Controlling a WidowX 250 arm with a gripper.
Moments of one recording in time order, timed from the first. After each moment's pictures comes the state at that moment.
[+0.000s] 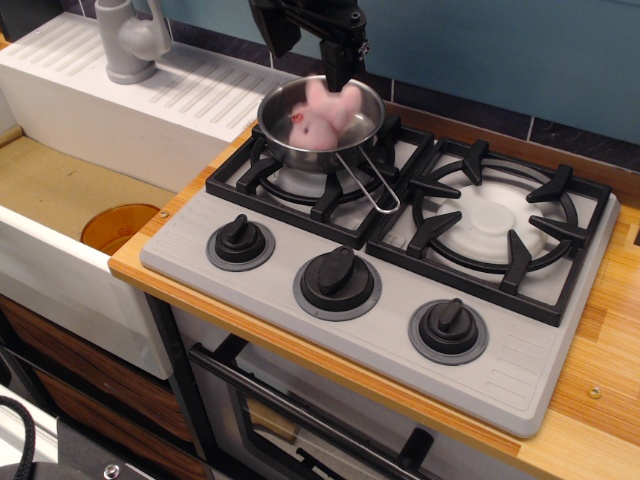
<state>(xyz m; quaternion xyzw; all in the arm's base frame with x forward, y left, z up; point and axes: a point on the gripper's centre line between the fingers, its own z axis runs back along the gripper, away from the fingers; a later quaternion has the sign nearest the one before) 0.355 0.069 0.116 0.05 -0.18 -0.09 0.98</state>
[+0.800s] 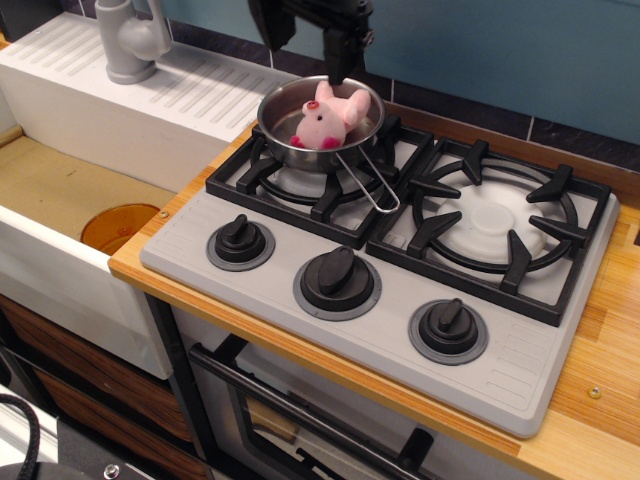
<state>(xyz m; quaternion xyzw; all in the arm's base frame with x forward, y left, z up) 0.351 0.053 0.126 0.06 -0.15 -0.08 0.98</state>
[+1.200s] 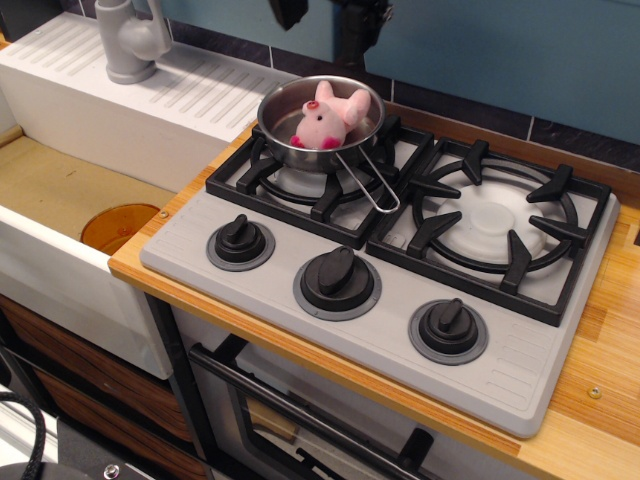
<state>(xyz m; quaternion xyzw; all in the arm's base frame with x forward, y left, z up) 0.359 0.041 0.141 0.07 -0.16 -0.07 0.98</state>
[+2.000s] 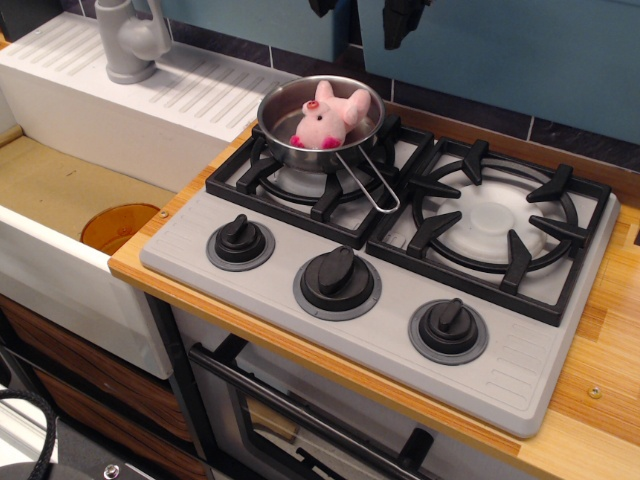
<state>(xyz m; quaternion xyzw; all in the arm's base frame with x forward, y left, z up) 0.362 0.020 0.153 0.06 -0.15 -0.05 0.99</state>
